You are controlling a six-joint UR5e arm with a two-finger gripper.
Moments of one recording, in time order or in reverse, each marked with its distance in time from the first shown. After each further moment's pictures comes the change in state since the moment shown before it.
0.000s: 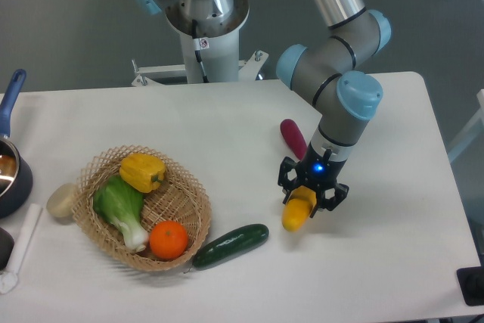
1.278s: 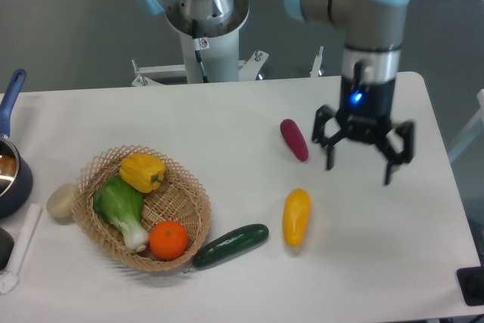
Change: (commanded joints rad) arm 0.083 0.270 0.247 -0.037 0.090 0.023
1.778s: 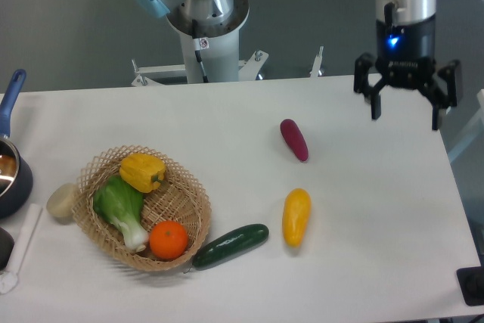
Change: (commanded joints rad) arm 0.045 0.095 -0.020 -0.206 0.176 0.353
